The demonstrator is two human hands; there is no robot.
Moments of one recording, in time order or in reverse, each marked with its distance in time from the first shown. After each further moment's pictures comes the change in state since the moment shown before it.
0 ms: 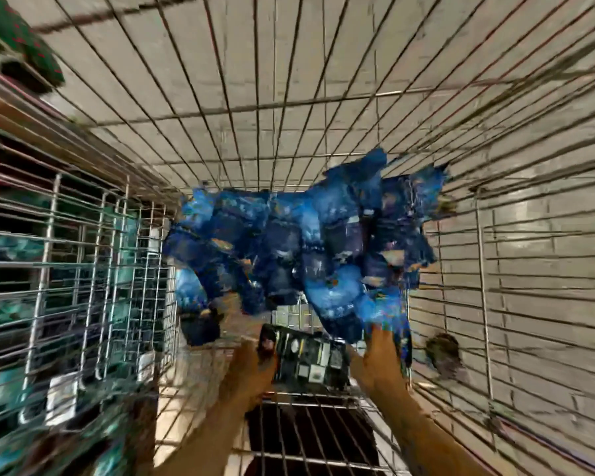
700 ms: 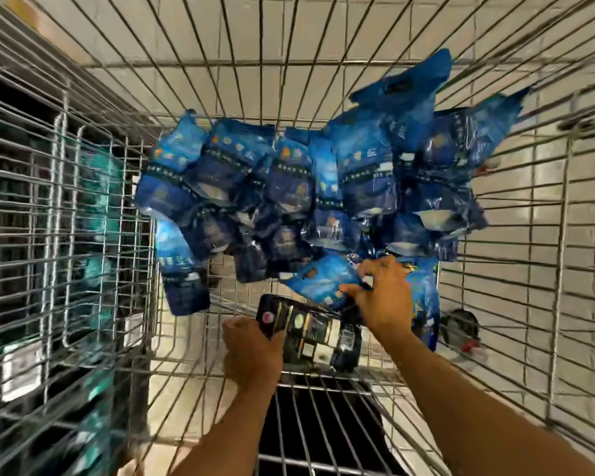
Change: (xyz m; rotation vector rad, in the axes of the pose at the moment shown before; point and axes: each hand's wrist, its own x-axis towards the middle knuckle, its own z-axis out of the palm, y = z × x) left_hand 0.040 -0.028 0.069 0.149 0.296 -0.297; right_hand 0.092 0.001 0.035 -0.129 0.223 -0.261
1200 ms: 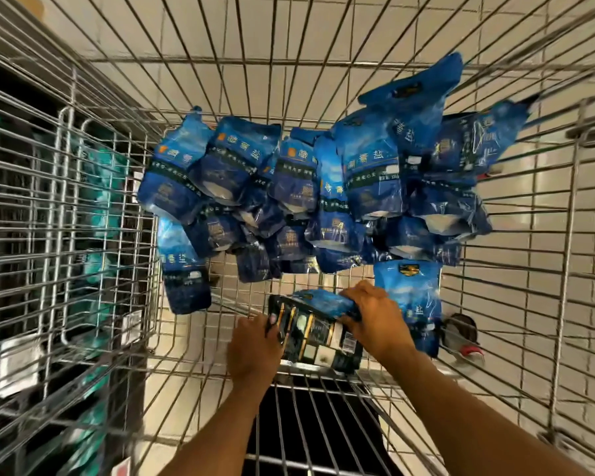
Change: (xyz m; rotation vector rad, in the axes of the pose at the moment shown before) left_hand 0.008 -0.011 0.003 -0.031 -0.022 0.199; right_hand -0.017 0.009 0.003 -0.270 -0.343 -0.228
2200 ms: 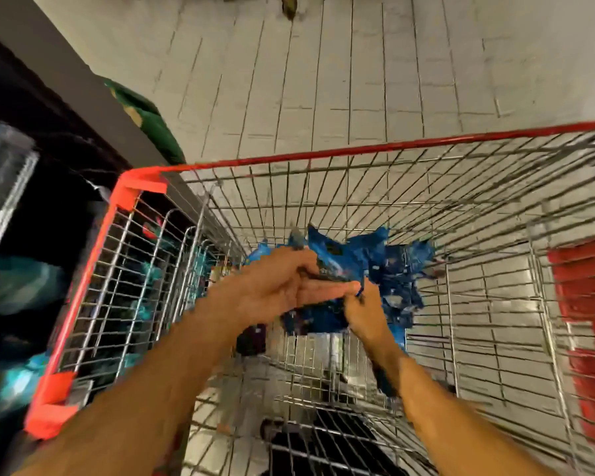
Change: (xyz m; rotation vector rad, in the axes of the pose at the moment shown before) left_hand -0.193 0.162 -0.404 -1.288 -0.923 0.111; right_hand -0.150 -0.192 -0.231 0.900 0.406 -0.156
